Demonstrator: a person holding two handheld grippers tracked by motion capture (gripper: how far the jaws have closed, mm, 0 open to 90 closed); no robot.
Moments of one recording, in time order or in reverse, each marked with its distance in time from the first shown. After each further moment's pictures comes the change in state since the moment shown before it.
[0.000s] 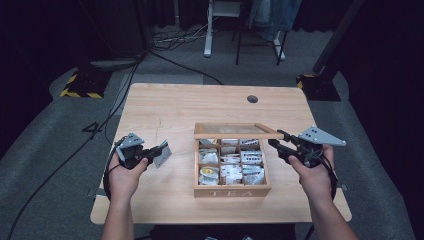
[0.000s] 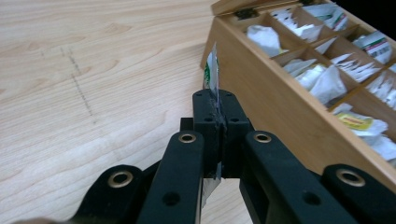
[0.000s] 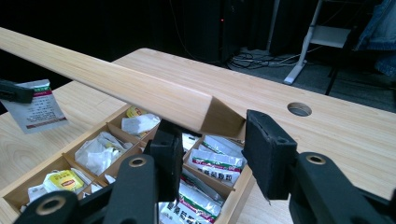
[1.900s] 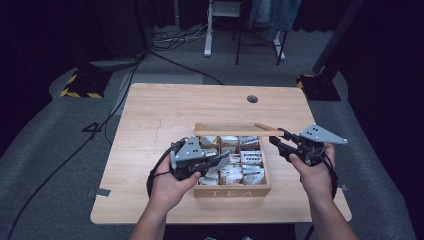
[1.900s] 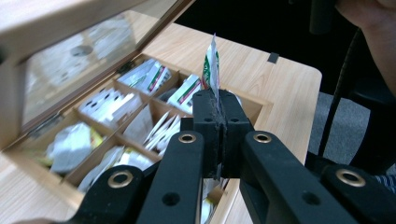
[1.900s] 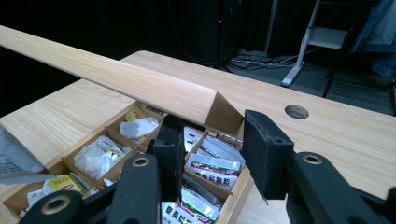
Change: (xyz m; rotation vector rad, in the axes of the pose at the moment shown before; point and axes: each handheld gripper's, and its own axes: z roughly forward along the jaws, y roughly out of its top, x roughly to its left) left arm -0.148 0.054 0.005 -0.046 -0.304 0.366; right arm 0.000 0.005 -0.001 -0.002 -0.009 0.003
